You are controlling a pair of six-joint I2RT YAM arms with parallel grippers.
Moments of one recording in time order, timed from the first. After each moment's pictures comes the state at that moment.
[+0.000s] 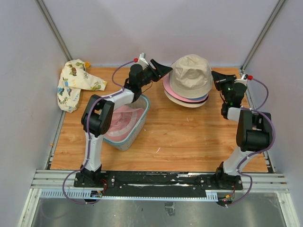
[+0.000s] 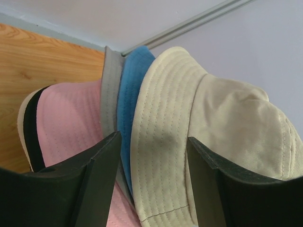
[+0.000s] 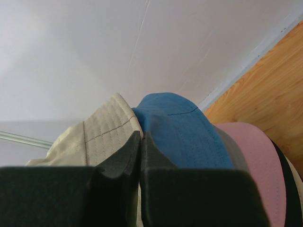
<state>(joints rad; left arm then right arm) -0.46 2.12 1.51 0.68 0.33 -1.08 -0.13 1.74 0.84 1.01 -0.26 1.27</state>
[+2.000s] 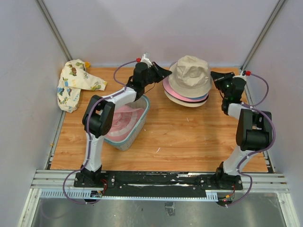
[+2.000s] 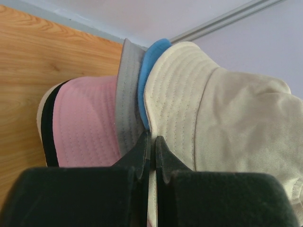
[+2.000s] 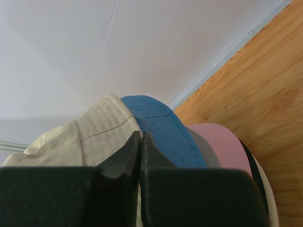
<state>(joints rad) -0.49 2.12 1.56 0.50 0.23 -1.00 -0.12 1.75 0.93 0.80 -0.25 1.13</state>
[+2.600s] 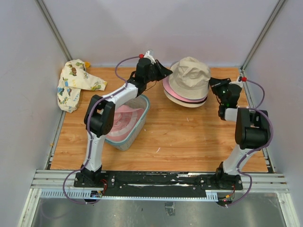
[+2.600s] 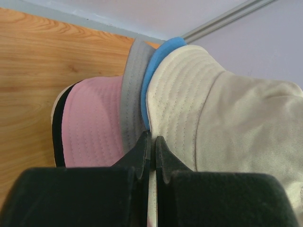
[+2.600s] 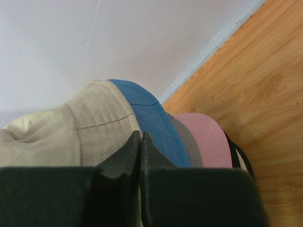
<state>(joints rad) -0.50 2.14 1.69 0.28 0.20 -0.87 -0.10 1.78 0.84 0.91 -0.23 1.09</state>
